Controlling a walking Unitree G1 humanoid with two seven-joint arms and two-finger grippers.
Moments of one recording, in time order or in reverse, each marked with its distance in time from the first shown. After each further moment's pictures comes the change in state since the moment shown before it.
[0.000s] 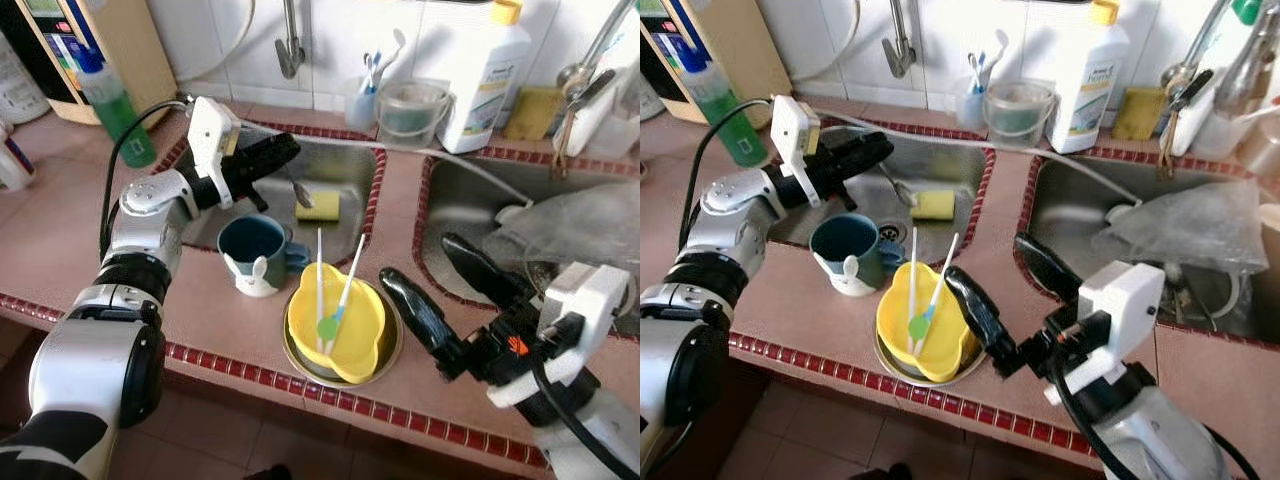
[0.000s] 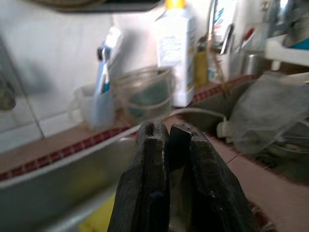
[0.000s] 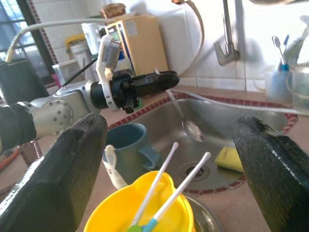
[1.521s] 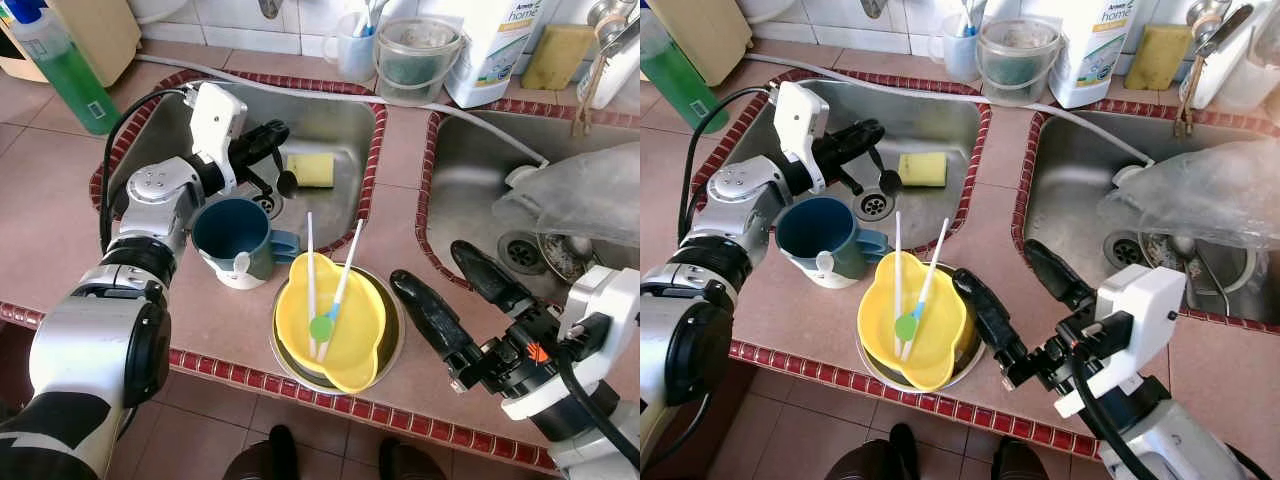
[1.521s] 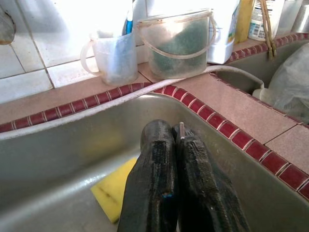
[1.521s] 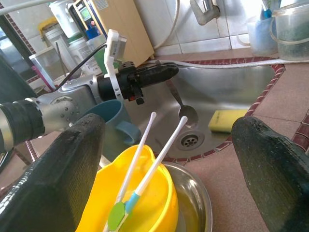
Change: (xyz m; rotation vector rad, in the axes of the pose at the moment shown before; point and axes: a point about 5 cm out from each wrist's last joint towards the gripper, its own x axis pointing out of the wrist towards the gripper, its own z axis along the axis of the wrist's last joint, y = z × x) left arm 0.010 0.008 0.006 0.063 0.065 0.131; right arm -0.008 0.005 0.008 0.061 0.033 -0.022
